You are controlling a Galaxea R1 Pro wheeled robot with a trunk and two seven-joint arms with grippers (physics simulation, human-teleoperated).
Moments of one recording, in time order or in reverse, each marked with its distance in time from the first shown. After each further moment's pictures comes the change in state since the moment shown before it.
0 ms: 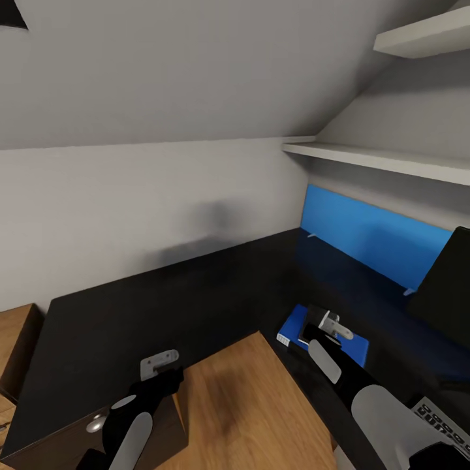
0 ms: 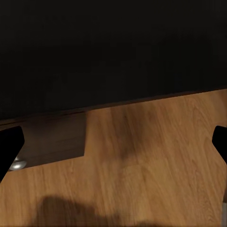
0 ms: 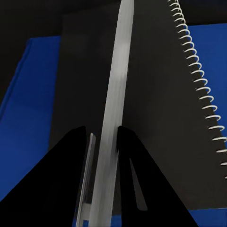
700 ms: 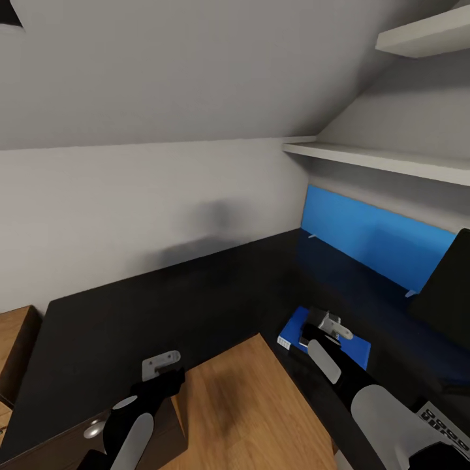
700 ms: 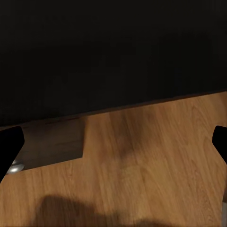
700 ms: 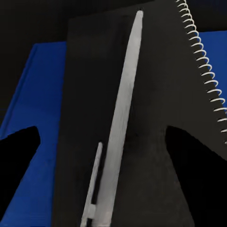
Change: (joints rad) left arm 0.000 0.001 -0.011 0.004 0.001 0.001 0.000; right arm 0.000 0.001 0.000 0.000 0.000 -0.001 0.000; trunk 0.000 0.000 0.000
